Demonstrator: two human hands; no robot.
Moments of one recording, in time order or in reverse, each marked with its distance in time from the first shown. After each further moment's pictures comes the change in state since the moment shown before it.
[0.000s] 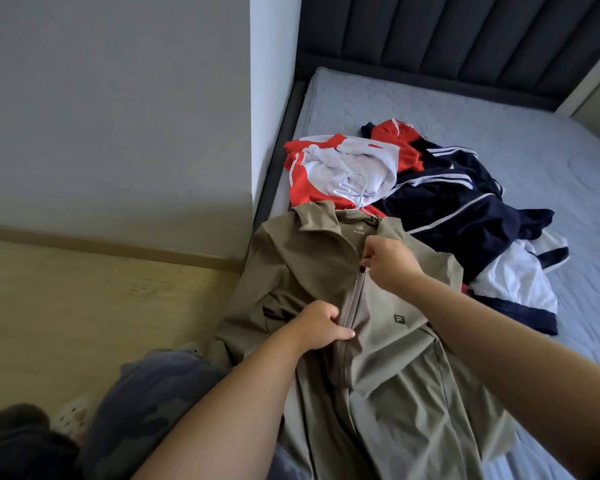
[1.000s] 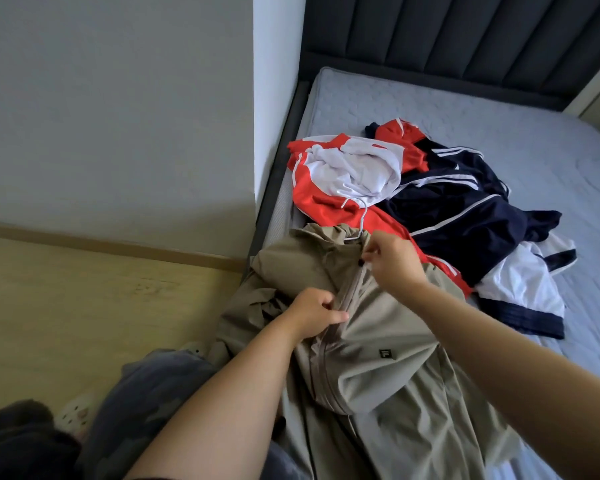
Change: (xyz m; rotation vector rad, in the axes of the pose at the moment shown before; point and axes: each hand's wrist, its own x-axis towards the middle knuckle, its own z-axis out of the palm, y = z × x) left_hand 0.003 0.007 -0.017 -0.204 0.121 -0.002; right_hand 0.001 -0.001 0.005 0.147 0.181 -0.053
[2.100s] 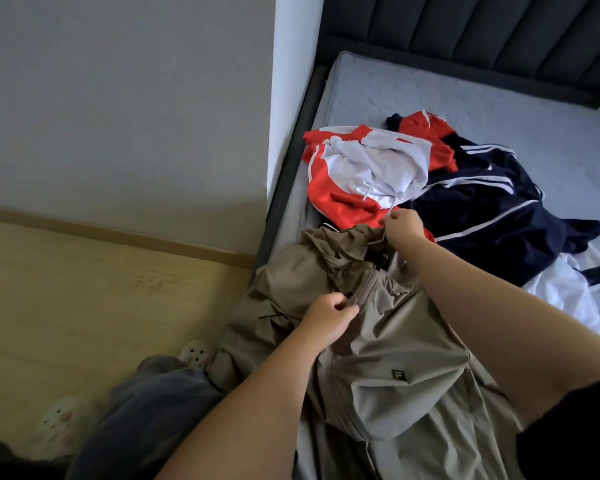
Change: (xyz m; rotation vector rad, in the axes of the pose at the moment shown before) left_hand 0.032 -0.020 0.004 -0.045 0.061 -0.114; right_hand 0.119 0.034 0.054 0.241 -0.044 0.406
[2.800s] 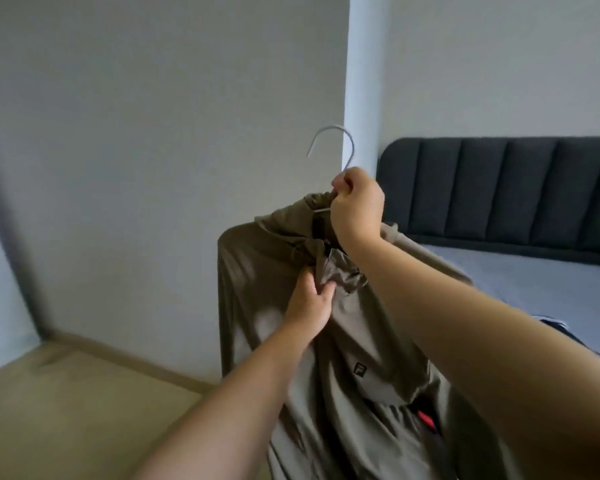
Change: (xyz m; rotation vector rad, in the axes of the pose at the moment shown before) left_hand -0.148 0.238 -0.177 0.126 0.757 0.438; right_hand -0.199 -0.365 -0.160 0.699 0.320 -0.801
